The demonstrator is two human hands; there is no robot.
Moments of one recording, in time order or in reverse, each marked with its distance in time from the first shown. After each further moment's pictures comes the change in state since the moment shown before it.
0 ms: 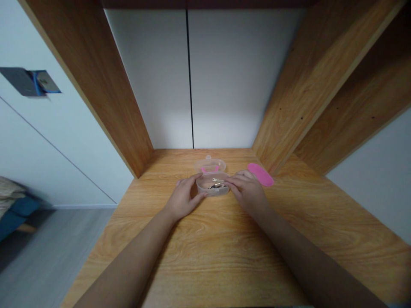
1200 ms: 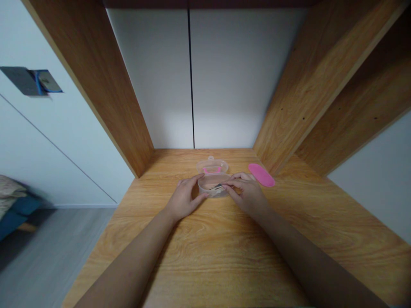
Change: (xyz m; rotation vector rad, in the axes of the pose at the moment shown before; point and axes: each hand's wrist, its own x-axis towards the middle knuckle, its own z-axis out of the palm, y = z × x) left_hand -0.001 0.002 -0.001 0.001 -0.012 0.012; right_hand -0.002 -0.007 0.003 0.078 0.009 0.032
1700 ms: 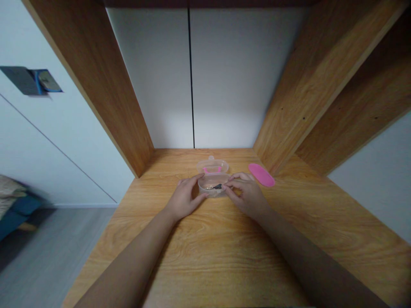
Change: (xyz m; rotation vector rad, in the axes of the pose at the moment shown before) left_hand 0.000 -0.001 0.000 -0.003 -0.009 0.000; right_hand 0.000 -0.003 -0.002 0.036 -0.030 0.003
